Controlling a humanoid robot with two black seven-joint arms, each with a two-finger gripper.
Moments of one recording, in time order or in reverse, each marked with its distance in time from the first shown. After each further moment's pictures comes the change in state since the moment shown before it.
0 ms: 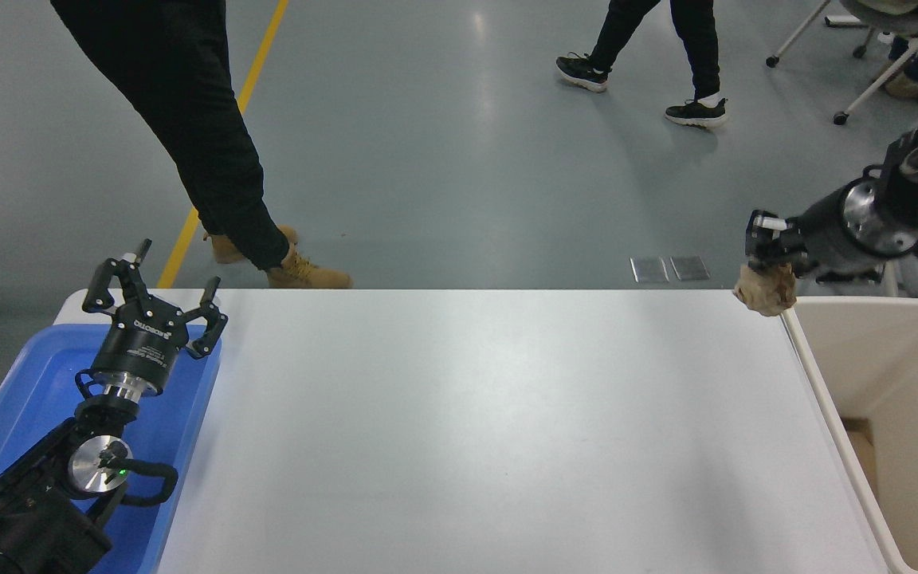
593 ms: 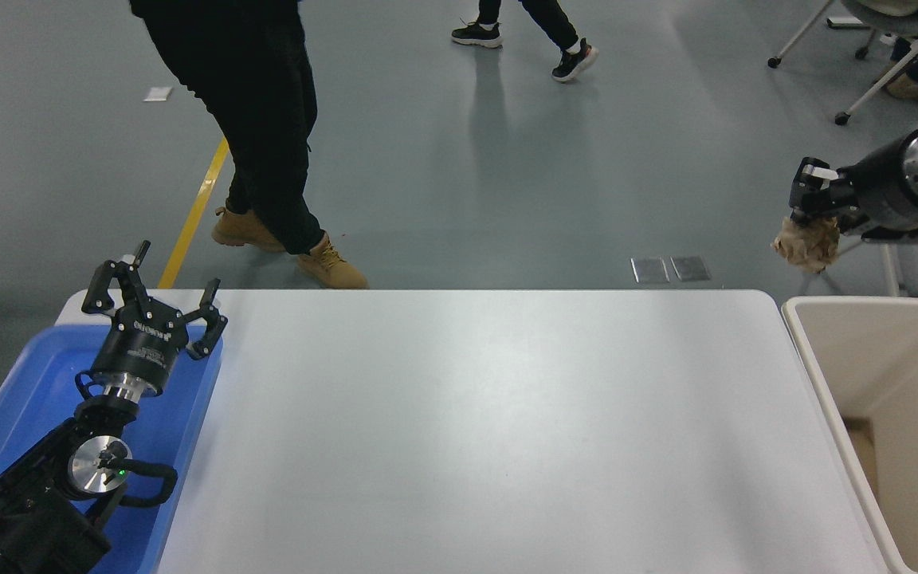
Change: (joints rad) left arm 0.001 0.000 0.000 0.000 0.000 0.000 -0.001; right arm -0.177 -0.027 0.026 -0.271 0.006 -0.080 0.000
